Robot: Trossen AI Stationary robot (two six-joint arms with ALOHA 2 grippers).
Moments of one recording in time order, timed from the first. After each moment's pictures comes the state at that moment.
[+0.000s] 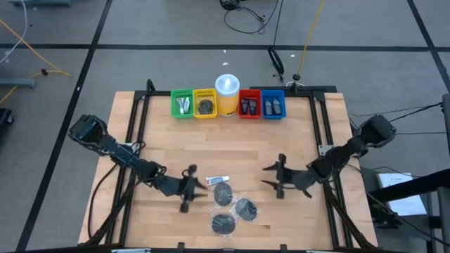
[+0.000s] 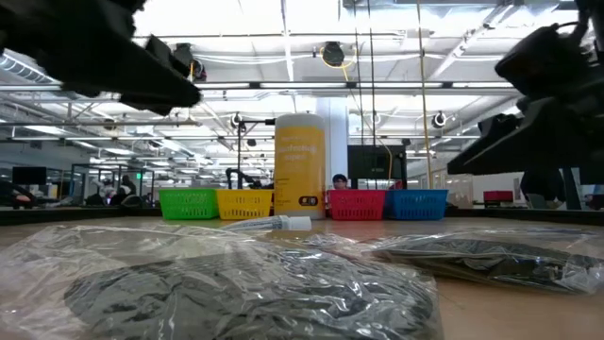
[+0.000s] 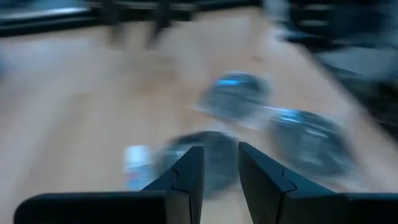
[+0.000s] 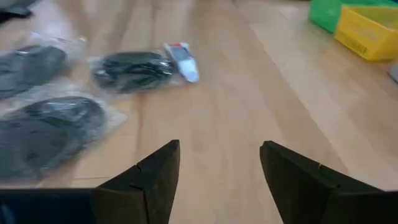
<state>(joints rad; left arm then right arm) -0.53 1.50 0.56 0.51 -0.33 -0.12 0.56 1.43 0.23 0.71 0.63 0.25</state>
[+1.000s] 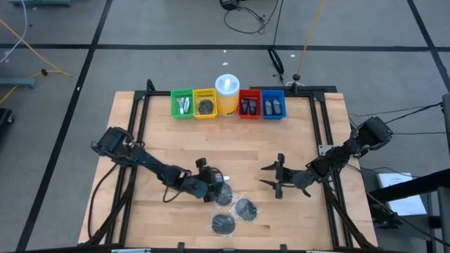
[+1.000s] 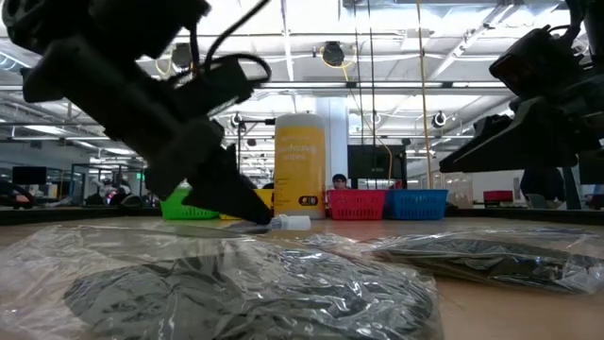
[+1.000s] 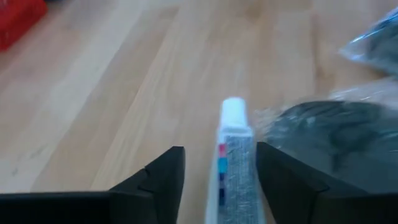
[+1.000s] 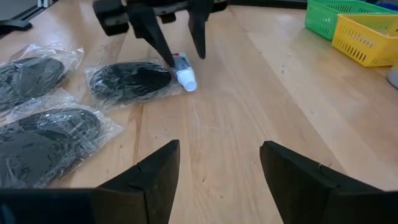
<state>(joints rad) -0.40 1.87 0.79 0.32 -0.57 -0.32 0.54 1.49 0.22 0.83 0.63 0.22</state>
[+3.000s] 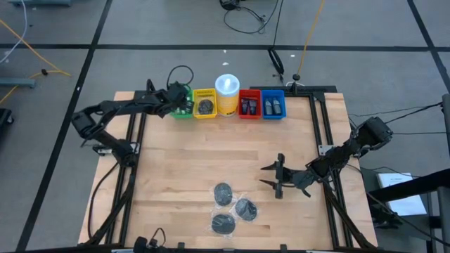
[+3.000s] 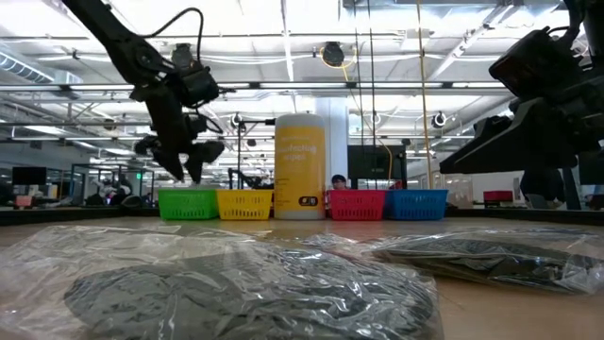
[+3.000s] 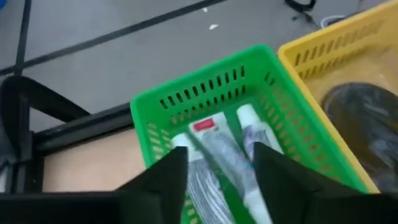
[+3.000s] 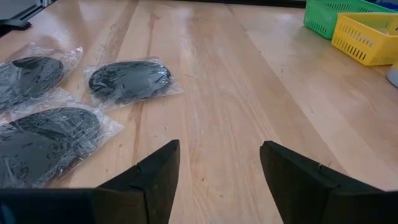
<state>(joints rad) 0.72 1.50 0.79 -0.21 -0.44 -0.36 0.54 1.49 0.22 0.83 0.63 0.22</state>
